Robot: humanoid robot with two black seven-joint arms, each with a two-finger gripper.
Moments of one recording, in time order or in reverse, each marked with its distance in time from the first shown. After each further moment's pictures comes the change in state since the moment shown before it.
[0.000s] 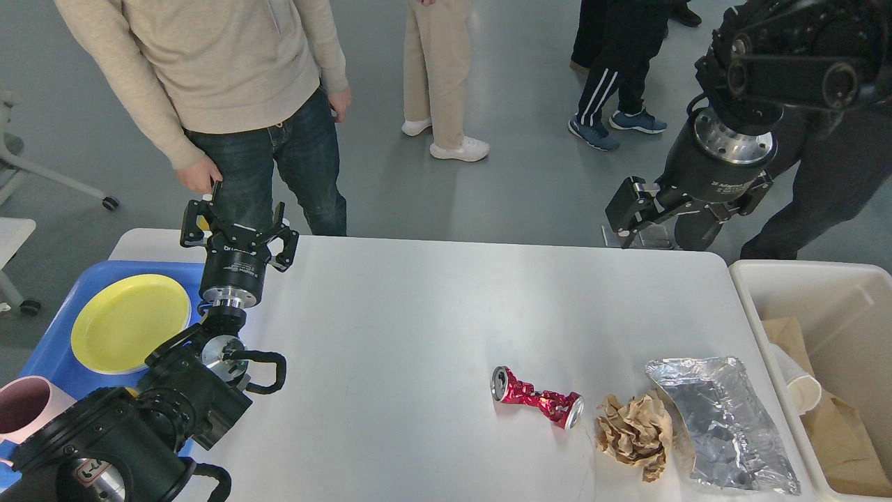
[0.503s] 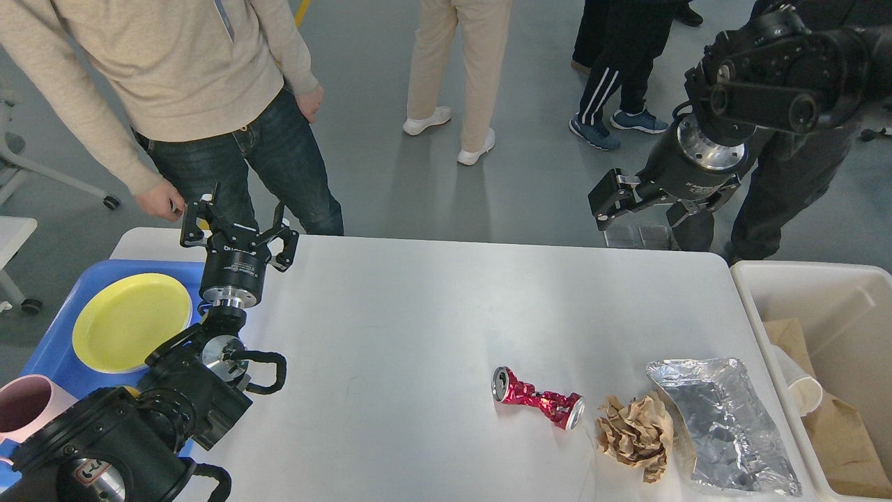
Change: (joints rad) left arm 0.000 0.000 0.000 0.000 0.000 0.000 0.000; right arm -0.106 -0.013 0.074 -0.132 0.012 -0.071 0.002
